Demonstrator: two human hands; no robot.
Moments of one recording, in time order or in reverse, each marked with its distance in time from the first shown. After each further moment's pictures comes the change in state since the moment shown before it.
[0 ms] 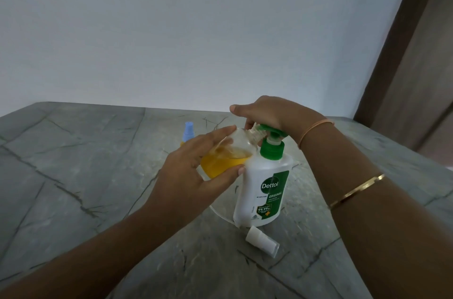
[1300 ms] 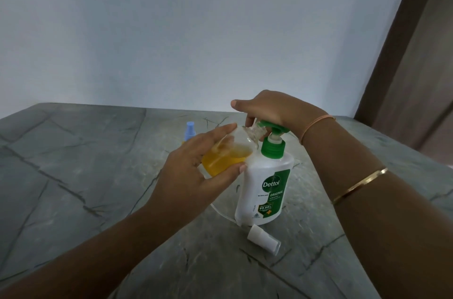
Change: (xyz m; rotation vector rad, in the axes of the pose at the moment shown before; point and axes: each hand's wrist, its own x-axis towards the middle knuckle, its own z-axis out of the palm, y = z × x) left_hand 0.000 0.001 -0.001 -0.047 0.003 -0.015; right_hand 0.005 0.000 -0.002 -0.050 0.048 -0.039
